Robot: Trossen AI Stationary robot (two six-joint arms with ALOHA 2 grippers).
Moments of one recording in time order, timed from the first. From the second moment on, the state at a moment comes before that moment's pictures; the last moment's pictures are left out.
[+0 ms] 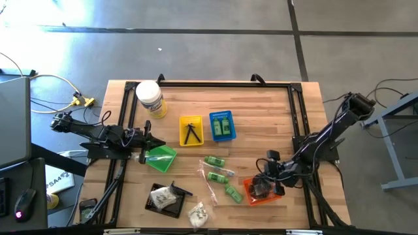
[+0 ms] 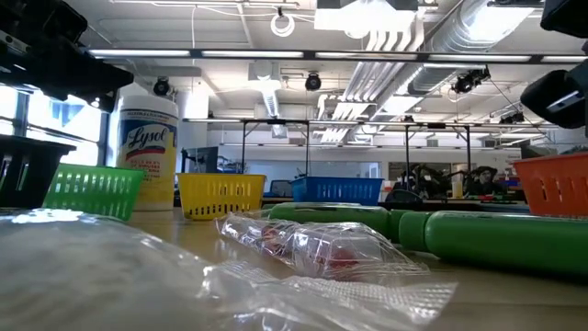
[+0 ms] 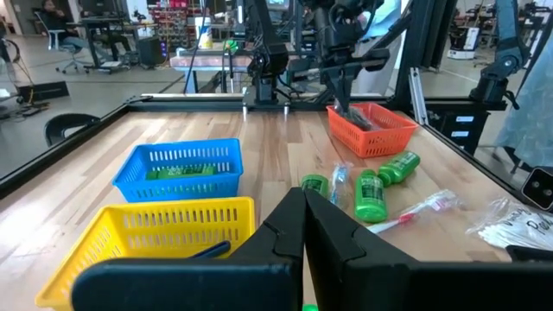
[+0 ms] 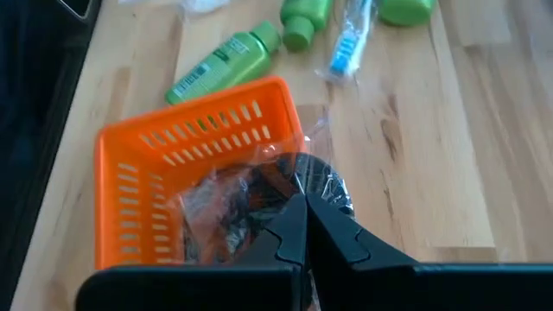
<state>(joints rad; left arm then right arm) -0.29 0.07 0.04 0.00 -0.27 -0.03 0.76 1.15 0.54 -0.29 0.34 0.70</state>
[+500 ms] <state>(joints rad) -0.29 0.07 0.04 0.00 -0.27 -0.03 0.76 1.16 0.54 -0.20 0.25 0.78</state>
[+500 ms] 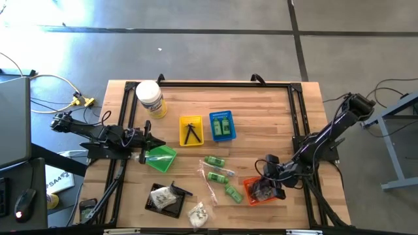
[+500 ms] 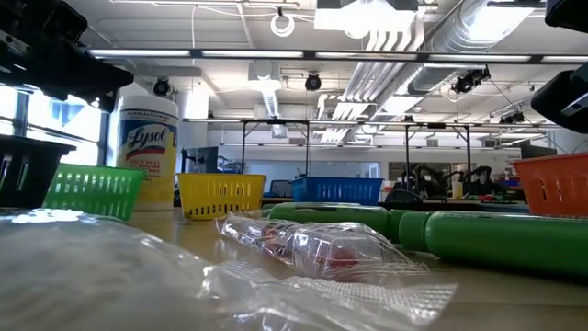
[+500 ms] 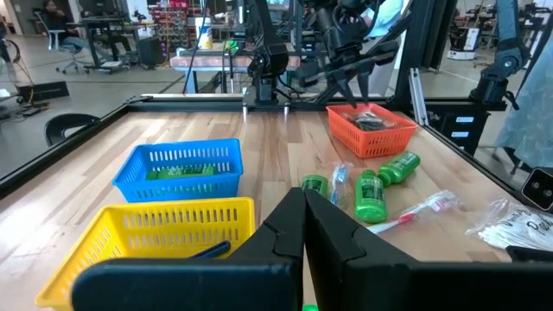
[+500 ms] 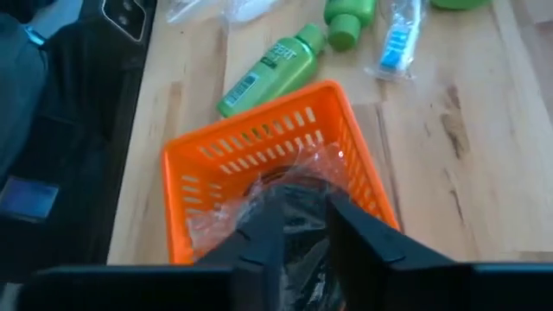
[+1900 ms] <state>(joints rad) -0.29 0.07 0.05 0.01 -0.39 0.04 0.19 0.07 0.12 -0.01 0.07 0.10</state>
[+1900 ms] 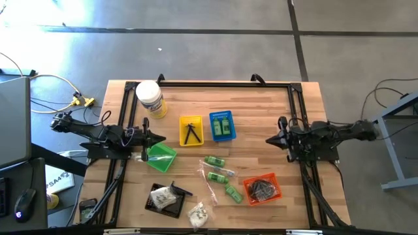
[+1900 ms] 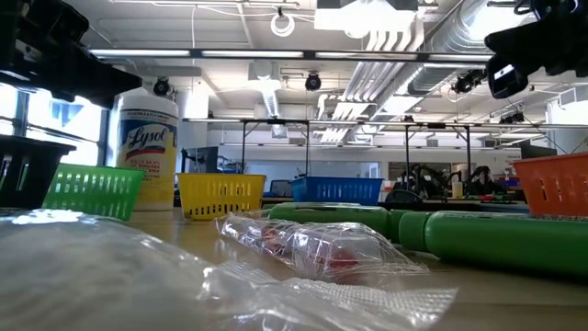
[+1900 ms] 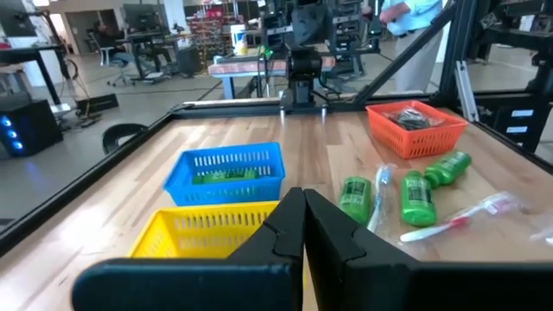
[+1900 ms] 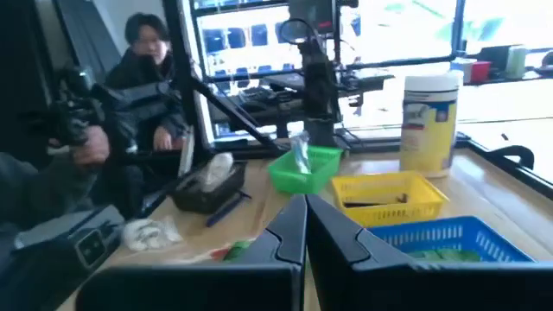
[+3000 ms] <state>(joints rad) -0.29 0.07 0.05 0.00 -0.43 0.13 -0.01 0.07 0.01 0.06 -0.03 0.18</state>
